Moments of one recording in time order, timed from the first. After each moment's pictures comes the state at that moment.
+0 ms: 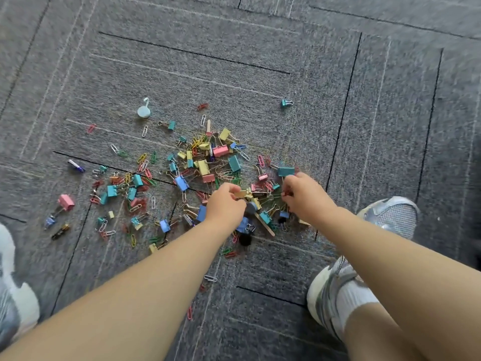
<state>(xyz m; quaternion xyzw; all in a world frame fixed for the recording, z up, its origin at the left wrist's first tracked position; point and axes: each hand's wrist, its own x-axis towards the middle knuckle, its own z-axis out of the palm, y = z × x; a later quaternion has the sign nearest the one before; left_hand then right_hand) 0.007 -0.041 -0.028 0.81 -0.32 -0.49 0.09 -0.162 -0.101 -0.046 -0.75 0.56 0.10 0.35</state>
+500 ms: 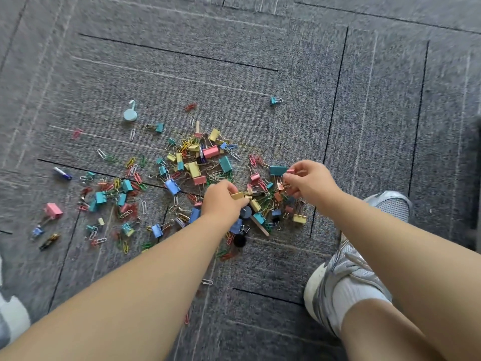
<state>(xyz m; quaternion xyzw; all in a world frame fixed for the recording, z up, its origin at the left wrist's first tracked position) 0.003 -0.052 -0.042 0.81 -0.37 -0.44 0.06 -0.176 -0.120 -0.036 -0.47 0.68 -0.08 0.56</state>
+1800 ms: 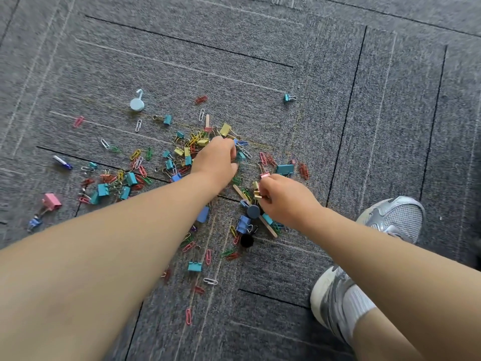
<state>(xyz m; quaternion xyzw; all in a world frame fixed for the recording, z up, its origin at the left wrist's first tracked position) 0.051 -0.109 -0.041 0.75 -0.59 -0.30 0.02 -0.122 -0.089 -0.032 -0.83 0.46 0.11 0.31</state>
